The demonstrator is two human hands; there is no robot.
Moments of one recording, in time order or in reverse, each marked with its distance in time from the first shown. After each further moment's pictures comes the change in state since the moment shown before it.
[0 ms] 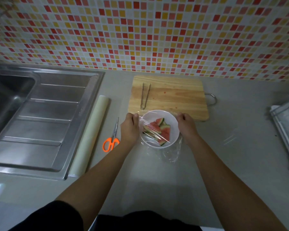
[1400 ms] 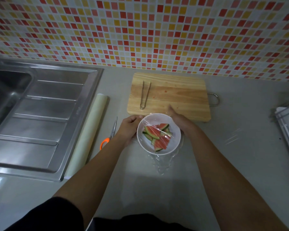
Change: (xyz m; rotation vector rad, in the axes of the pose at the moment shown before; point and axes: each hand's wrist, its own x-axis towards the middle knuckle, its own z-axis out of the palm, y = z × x) left_hand 0.022 -0.013 0.006 -0.555 -0.372 -0.374; right_hand 0.017 -0.024 0.003 -0.196 -0.452 0.245
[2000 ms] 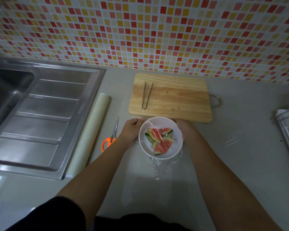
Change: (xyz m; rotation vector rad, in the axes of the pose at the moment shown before) left_hand -0.009 -0.002 0.004 0.180 0.021 0.017; right_hand 0.000 0.007 0.007 0.192 0.145 0.116
